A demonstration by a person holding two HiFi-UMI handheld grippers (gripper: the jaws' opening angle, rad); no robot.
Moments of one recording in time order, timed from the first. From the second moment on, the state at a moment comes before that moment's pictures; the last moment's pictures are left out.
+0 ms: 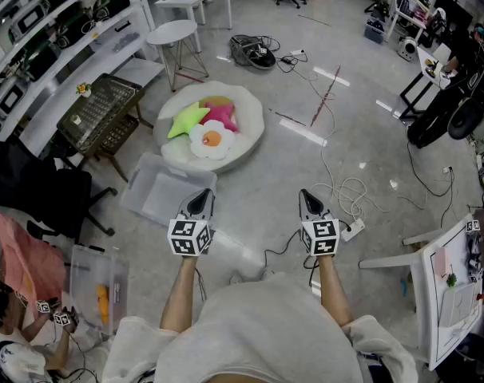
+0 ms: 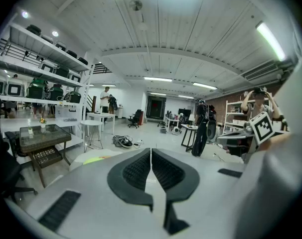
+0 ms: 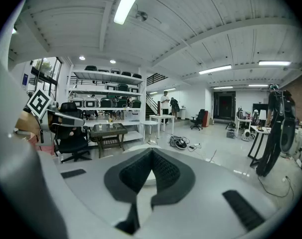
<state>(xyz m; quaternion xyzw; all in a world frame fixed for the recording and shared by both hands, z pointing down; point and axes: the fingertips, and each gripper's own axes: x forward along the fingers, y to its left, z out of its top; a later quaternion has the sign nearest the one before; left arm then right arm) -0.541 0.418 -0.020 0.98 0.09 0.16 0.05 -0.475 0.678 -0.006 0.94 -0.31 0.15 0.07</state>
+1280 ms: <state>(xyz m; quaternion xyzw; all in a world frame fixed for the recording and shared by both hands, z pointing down) -0.519 0.530 0.012 0.98 0.12 0.18 0.05 -0.452 0.752 0.013 0.91 -0.39 0.14 0.04</state>
